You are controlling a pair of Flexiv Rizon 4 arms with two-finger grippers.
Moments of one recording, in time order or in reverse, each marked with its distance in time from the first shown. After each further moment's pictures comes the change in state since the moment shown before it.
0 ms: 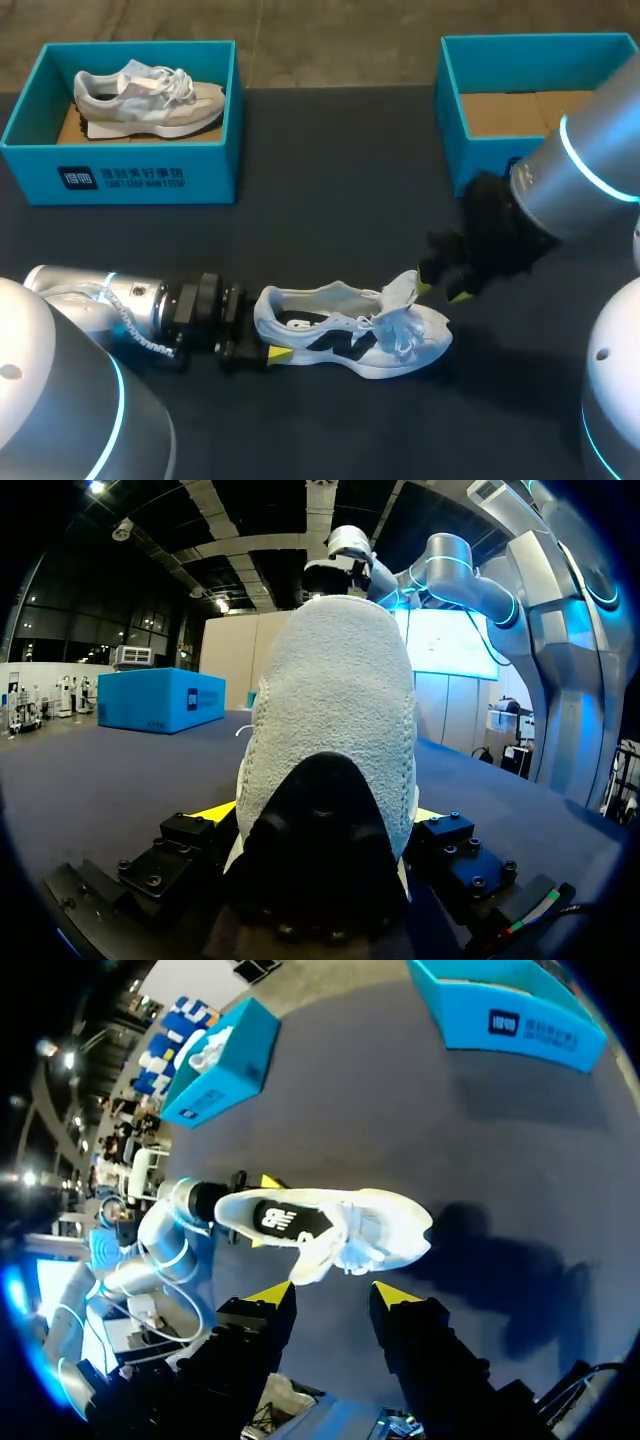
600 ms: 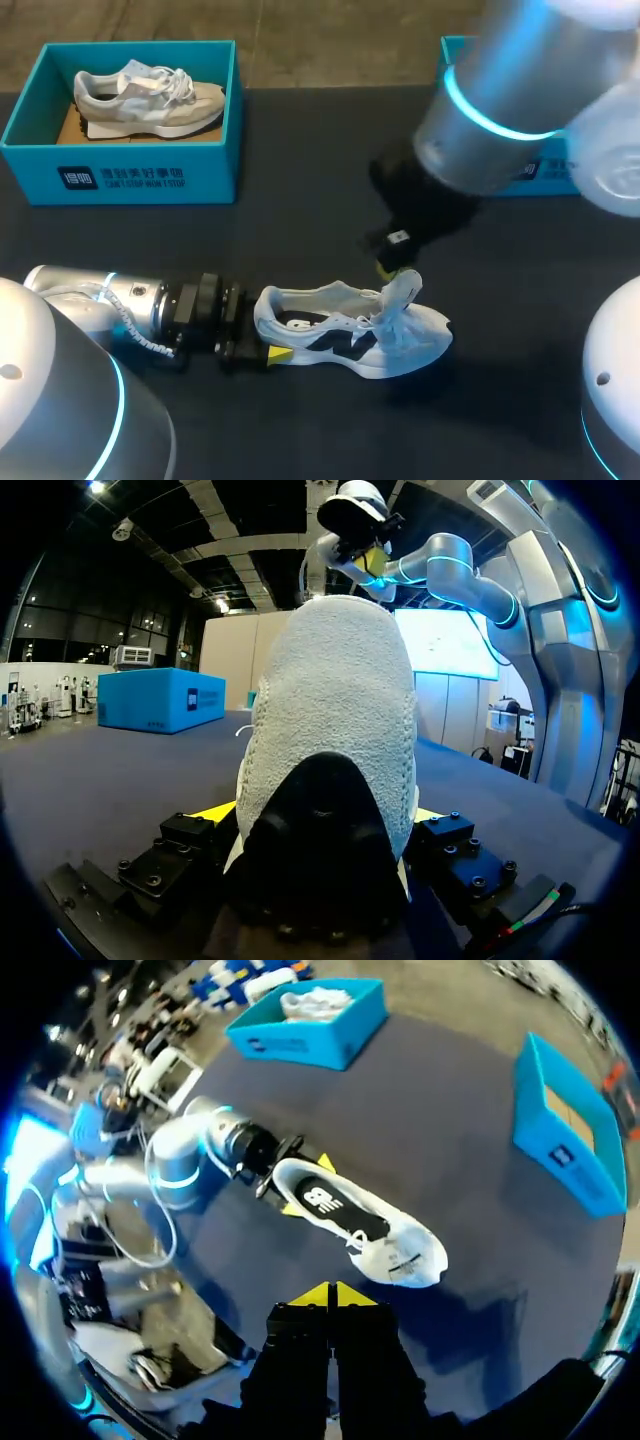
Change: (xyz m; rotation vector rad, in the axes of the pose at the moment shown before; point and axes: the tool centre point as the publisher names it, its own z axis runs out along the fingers) left arm 0.000 0.000 0.000 0.000 0.000 0.000; right arm 0.076 -0.003 -0.017 0.072 -0.168 -0.511
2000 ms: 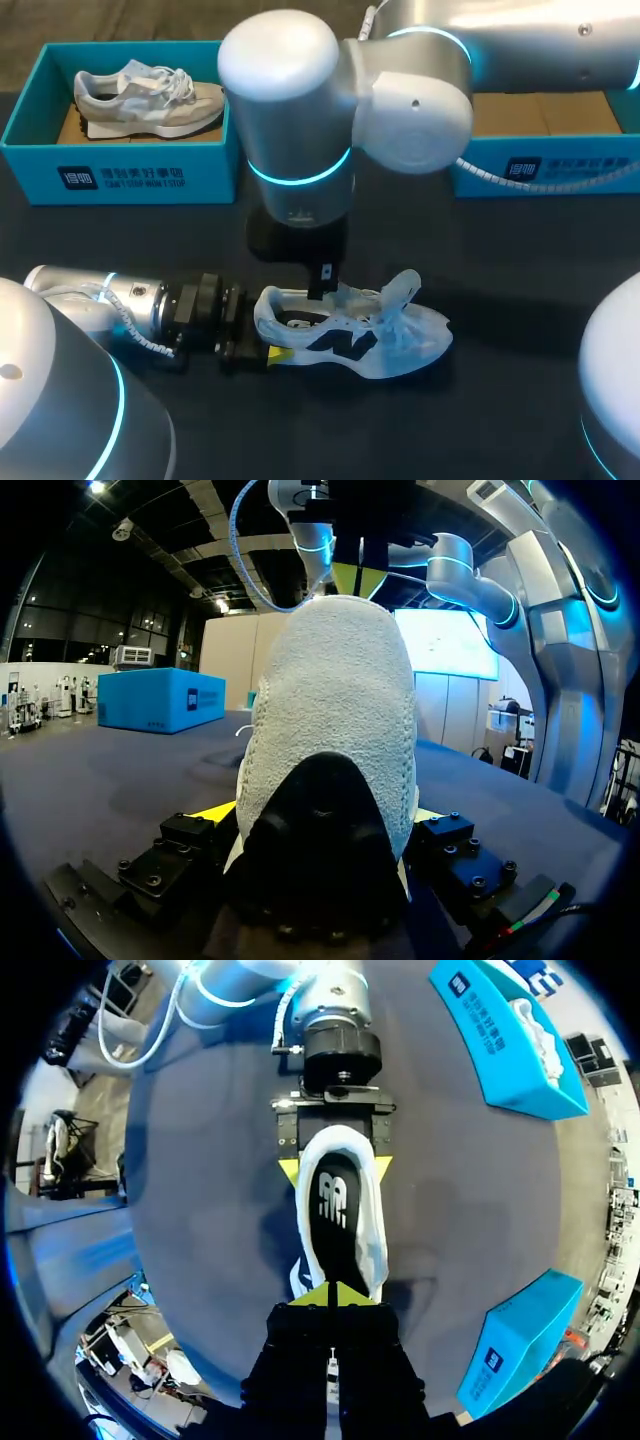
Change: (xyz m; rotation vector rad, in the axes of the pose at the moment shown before) left arm 0.000 0.000 0.000 0.000 0.000 0.000; right arm 0.002 0.051 0.093 0.315 -0.227 -0.878
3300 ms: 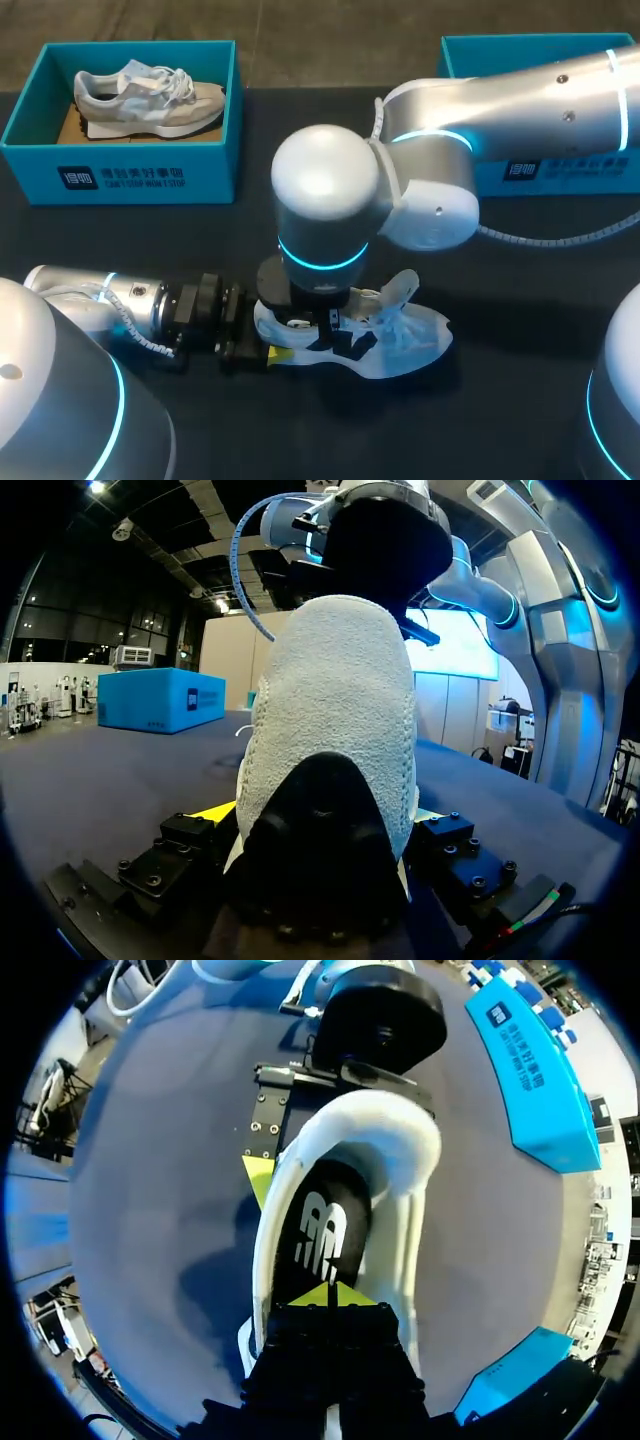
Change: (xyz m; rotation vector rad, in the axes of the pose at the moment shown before) left arm 0.000 0.000 0.000 0.000 0.000 0.000; right arm -0.011 0.025 0.100 -0.135 -0.136 -0.165
